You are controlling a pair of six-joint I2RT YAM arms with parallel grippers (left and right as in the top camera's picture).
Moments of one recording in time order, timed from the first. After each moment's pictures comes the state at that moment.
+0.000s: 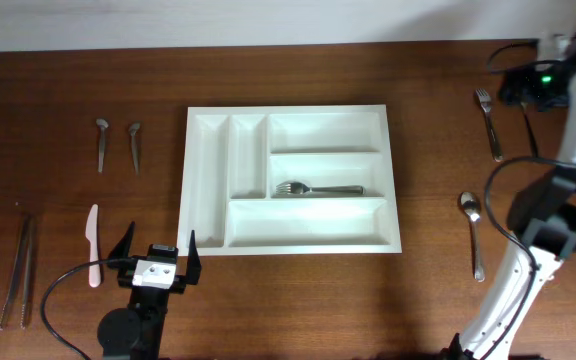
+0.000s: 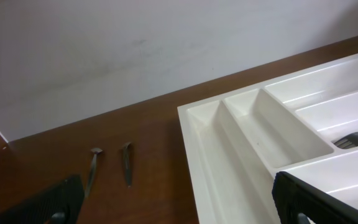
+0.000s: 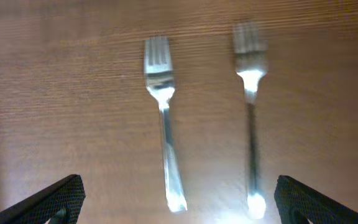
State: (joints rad) left arm 0.01 0.01 0.01 -0.07 0.09 0.27; right arm -0.39 2.48 2.50 -1.22 -0.11 -0.32
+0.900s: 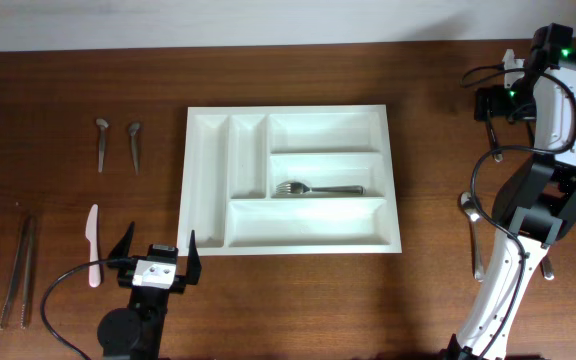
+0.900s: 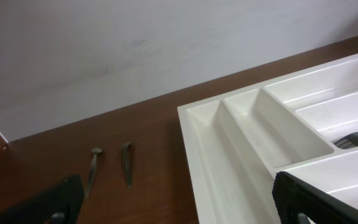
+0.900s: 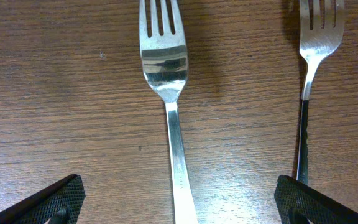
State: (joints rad) left arm 0.01 0.01 0.01 -0.07 0.09 0.27; right arm -0.36 2.59 2.49 -1.21 -0.03 -0.29
